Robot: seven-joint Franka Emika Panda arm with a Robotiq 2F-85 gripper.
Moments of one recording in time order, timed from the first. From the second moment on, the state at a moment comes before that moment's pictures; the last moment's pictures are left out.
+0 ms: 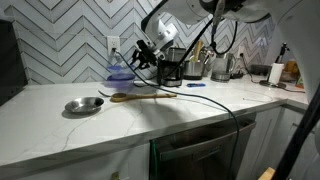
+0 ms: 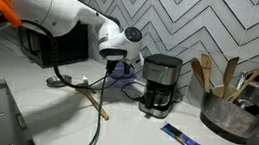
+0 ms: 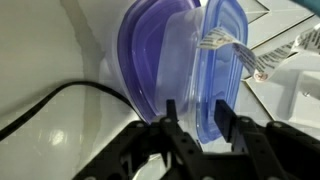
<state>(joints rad) -0.10 0.60 0.03 -1.38 0.93 2.46 0.24</state>
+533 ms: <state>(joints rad) -0.11 0.61 0.04 -1.36 0.95 2.46 0.22</state>
